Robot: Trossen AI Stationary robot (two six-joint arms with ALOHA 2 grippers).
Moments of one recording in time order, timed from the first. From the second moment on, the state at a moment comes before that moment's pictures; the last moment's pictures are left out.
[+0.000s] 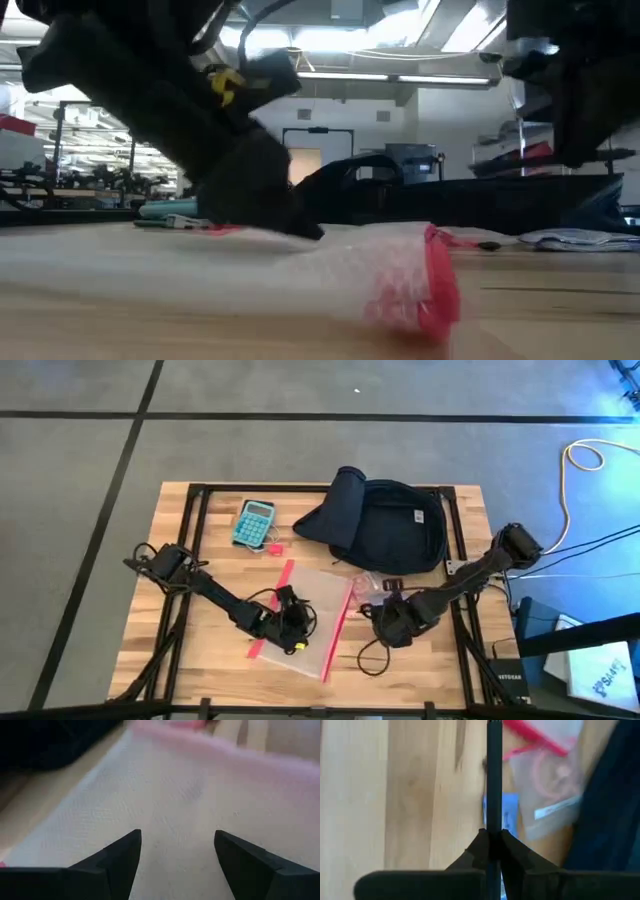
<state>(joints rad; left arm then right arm) -0.46 1.96 0.95 0.18 -0.80 -0.39 0.55 1.58 1.07 -0.97 0.32 0.42</state>
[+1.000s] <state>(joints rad) -0.37 1.96 0.95 0.54 -0.57 -0.07 0.49 1.91 1.47 -1.03 0.39 0.12</state>
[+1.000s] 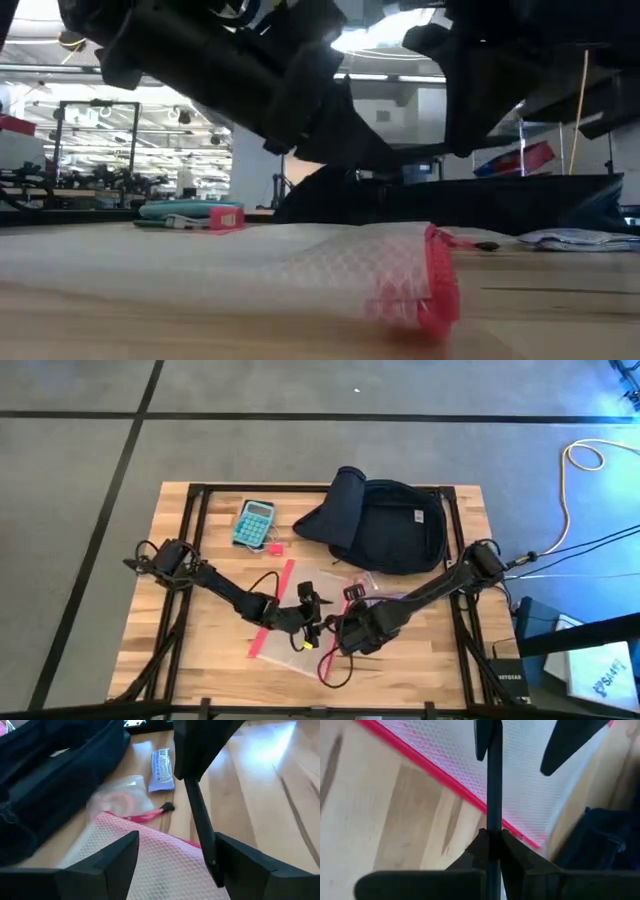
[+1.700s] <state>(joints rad) -0.39 1.96 0.96 0.56 -0.54 -0.04 0.47 1.91 1.48 -1.02 0.39 0.13</state>
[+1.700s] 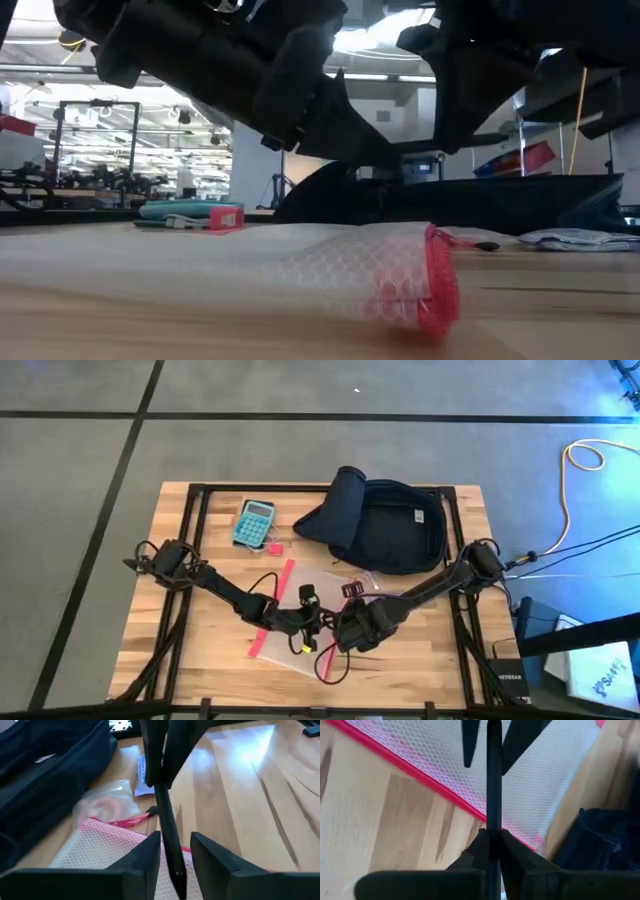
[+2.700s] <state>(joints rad) -0.39 1.95 0.96 0.56 -0.59 -0.07 0.52 1.87 1.48 -1.12 0.68 0.41</state>
